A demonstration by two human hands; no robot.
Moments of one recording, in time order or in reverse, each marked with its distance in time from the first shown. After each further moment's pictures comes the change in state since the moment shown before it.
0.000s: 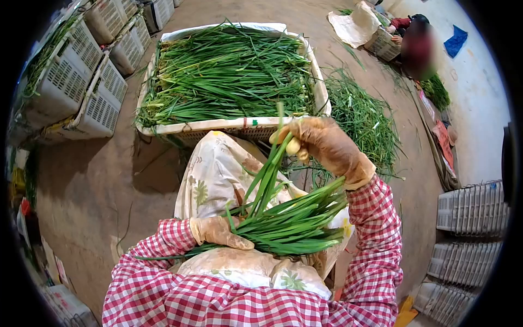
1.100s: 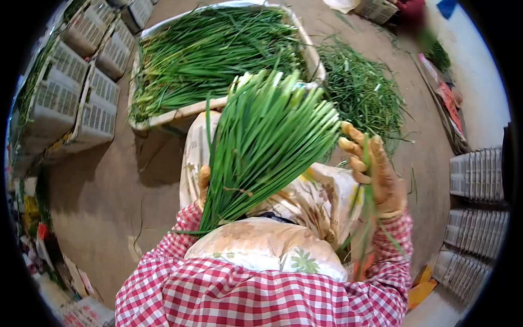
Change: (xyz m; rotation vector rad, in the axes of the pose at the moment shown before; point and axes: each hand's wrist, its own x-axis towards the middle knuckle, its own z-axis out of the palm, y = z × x) left_hand 0.002 -0.054 -0.049 -0.847 0.226 0.473; right_hand -0.136 0.052 -0.001 0.282 0.570 -0.022
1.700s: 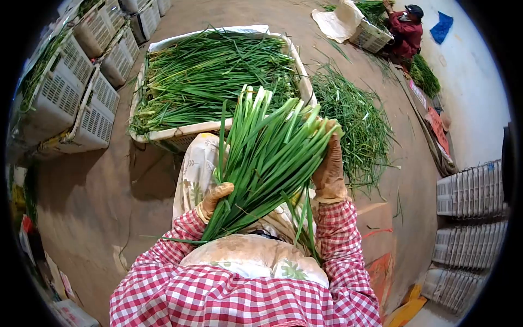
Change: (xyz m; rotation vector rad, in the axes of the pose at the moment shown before) left_hand 0.025 0.000 0.012 0.071 -0.055 -0.039; right_hand 0.086 0.030 0.052 0.425 -0.023 -0.398
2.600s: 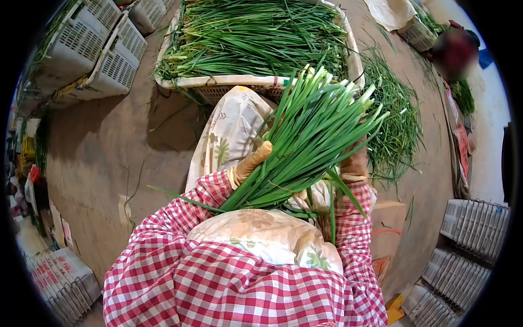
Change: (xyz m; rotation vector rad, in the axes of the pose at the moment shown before) left_hand 0.014 -0.015 0.049 -0.246 -0.152 -0.007; right_hand 0.006 0.055 -0.048 -0.095 0.028 0.199
